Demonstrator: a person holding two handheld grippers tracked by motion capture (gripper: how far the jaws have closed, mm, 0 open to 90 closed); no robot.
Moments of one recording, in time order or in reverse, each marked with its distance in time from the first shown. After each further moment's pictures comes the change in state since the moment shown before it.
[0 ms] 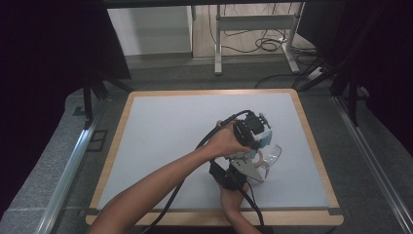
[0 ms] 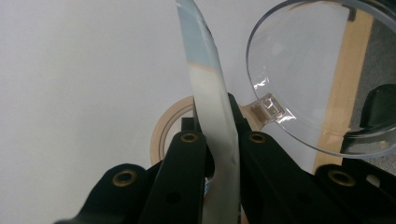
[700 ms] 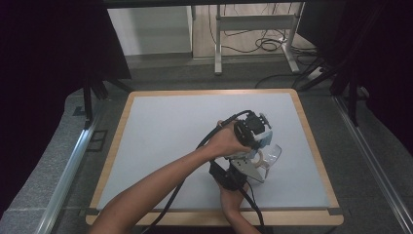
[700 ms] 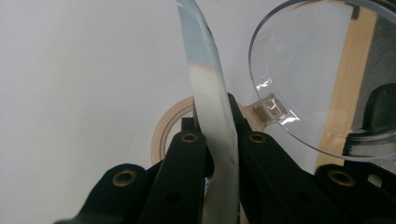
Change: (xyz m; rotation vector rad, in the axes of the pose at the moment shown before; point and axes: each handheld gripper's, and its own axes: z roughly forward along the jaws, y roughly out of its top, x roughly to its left) left arm 0.000 0.002 0.002 0.007 0.004 0.003; right arm 0.000 0.000 0.000 0.002 0.002 0.024
